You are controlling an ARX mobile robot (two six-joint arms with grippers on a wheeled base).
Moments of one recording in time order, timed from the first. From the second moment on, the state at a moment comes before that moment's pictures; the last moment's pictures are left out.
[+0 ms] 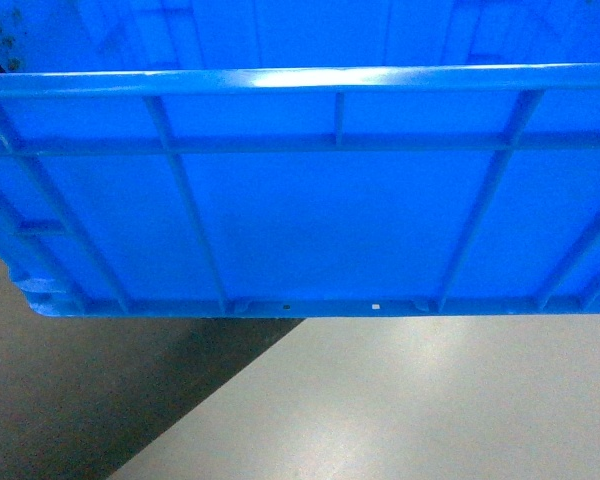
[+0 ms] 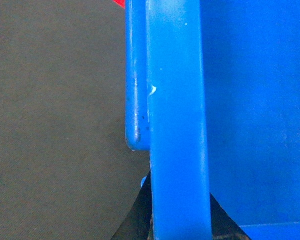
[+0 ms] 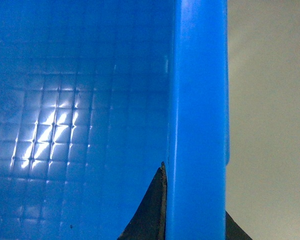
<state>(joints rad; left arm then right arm) -0.13 1.40 1.13 -0.39 0.05 -0.10 0.16 1.41 1.11 -0.27 0.05 0.09</state>
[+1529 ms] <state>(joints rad) -0.13 1.40 1.13 -0.38 0.05 -0.10 0.16 1.41 1.11 -0.27 0.05 0.09</state>
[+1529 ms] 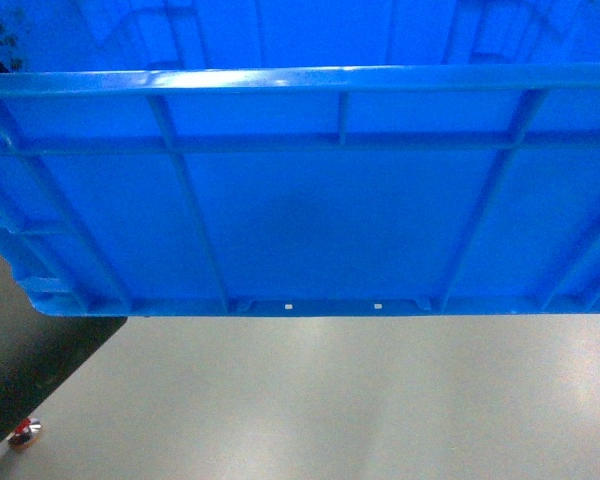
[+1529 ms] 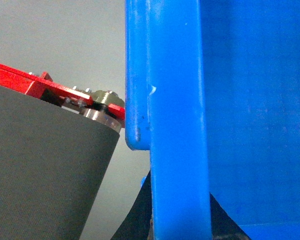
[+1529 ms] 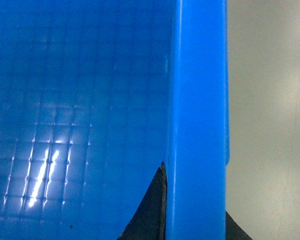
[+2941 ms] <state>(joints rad) -0.13 1.40 1.12 -0.39 0.05 -0.10 0.16 1.41 1.11 -0.28 0.05 0.08</state>
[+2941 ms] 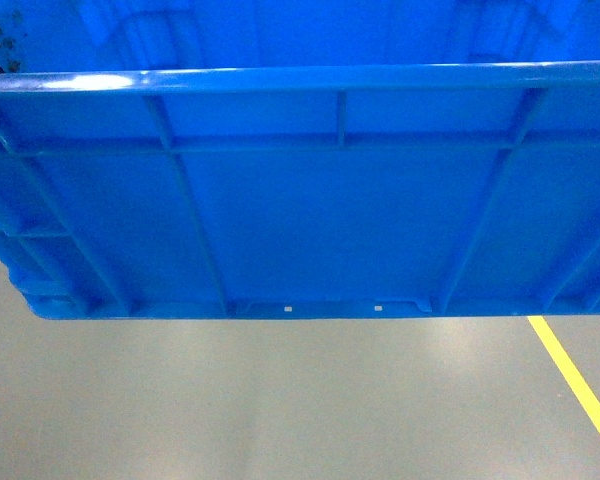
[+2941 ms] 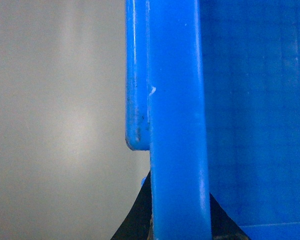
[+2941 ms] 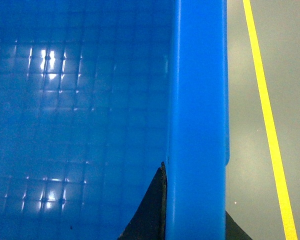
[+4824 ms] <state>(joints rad) -0.13 1.40 1.12 -0.38 0.05 -0.10 0.16 1.41 1.10 -0.27 0.05 0.09</state>
